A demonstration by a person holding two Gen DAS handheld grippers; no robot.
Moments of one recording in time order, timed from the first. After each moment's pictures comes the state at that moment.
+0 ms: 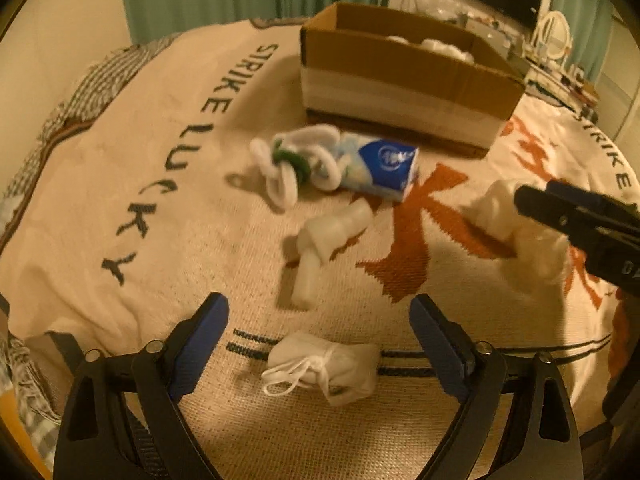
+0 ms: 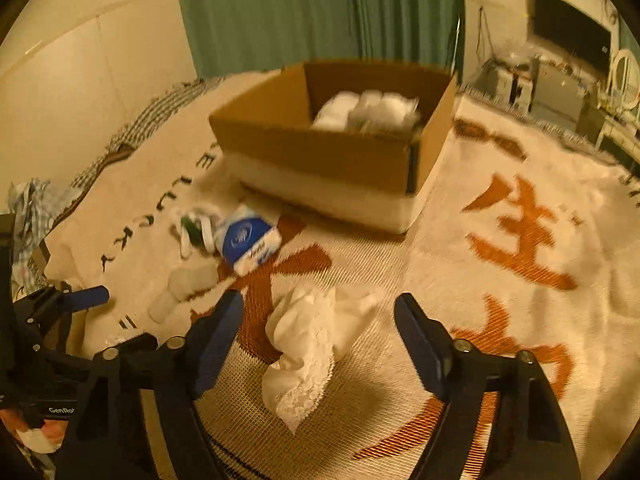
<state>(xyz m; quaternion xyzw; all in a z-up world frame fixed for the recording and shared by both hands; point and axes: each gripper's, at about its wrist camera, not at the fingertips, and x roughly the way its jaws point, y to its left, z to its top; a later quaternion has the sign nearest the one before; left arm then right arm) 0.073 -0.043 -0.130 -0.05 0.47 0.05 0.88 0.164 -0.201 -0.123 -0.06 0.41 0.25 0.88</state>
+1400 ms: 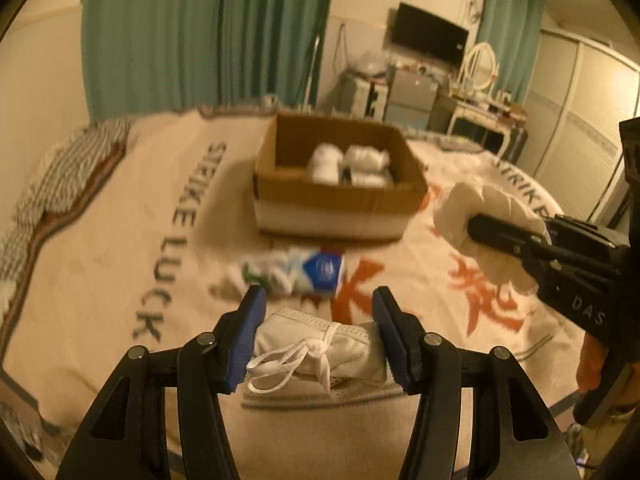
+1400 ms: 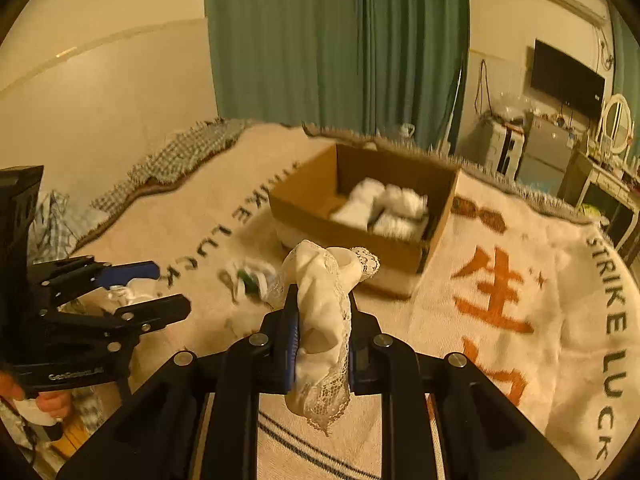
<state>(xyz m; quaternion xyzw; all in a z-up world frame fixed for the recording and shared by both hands) 0.068 -0.032 -0.019 -0.04 0.36 -0.07 0.93 0.099 -0.174 -0.015 -0.08 0.31 0.25 0.91</state>
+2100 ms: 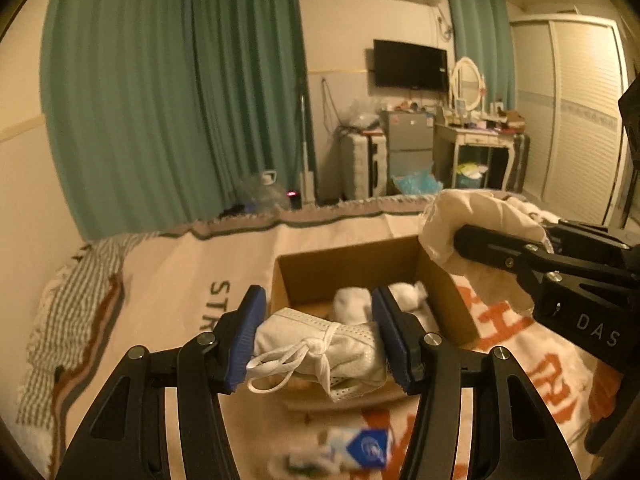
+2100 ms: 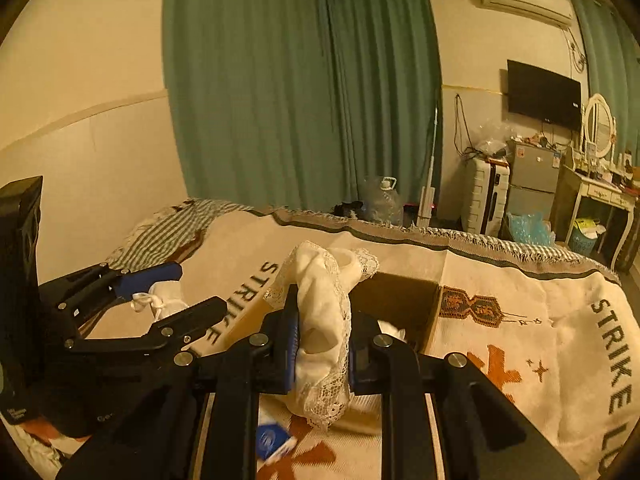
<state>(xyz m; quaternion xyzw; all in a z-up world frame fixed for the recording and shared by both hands) 0.218 -0.048 0.026 0.06 0.26 -0.06 0.96 0.229 -0.163 0.044 -0.01 0.24 0.22 0.95</state>
